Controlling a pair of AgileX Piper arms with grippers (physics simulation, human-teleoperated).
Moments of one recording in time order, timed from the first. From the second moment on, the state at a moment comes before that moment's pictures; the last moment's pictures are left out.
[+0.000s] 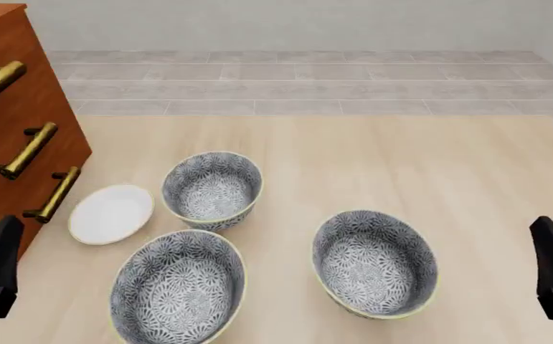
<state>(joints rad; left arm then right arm) -0.01 0.02 0.00 -0.02 0.00 0.00 0.00 0.00 0.00 0.00</state>
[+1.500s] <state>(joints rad) -0.47 0.51 -0.40 0.09 0.08 -0.02 0.00 0.00 0.00 0.02</state>
